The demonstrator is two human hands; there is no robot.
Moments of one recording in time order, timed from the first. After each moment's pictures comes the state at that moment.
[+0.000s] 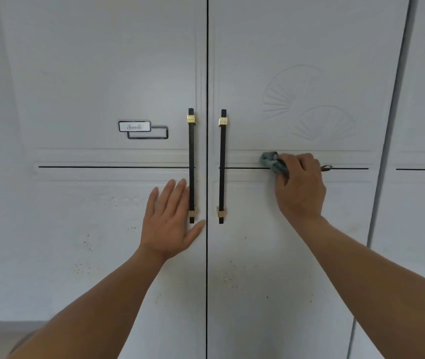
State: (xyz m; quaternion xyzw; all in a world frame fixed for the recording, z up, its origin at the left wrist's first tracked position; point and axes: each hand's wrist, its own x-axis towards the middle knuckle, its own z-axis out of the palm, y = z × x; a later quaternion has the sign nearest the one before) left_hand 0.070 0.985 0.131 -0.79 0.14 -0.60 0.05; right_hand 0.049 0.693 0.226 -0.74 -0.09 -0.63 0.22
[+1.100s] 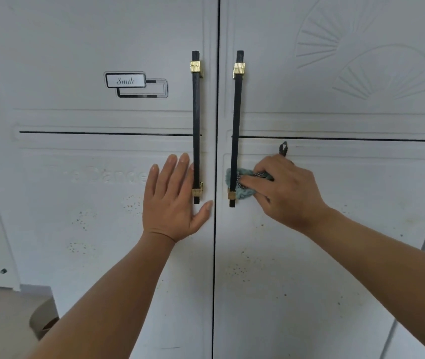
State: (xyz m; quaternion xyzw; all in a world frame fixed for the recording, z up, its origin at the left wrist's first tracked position) left_hand 0.105 0.983 0.115 -0.74 0.13 -0.66 0.05; right_hand 0.088 0.716 0.189 -0.71 -0.41 -0.57 0.00
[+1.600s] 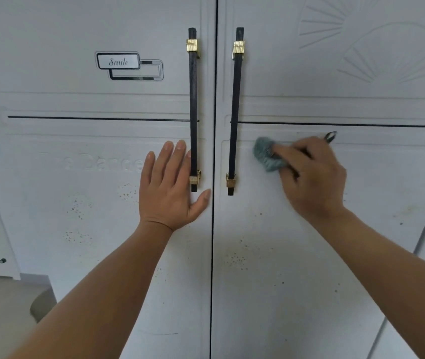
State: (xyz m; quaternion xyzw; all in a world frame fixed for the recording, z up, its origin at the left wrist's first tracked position) left_hand 0.108 0.983 0.114 -0.73 0.13 -0.67 0.05; right_hand 0.083 0.699 0.178 -0.71 -0.25 -0.64 0.15
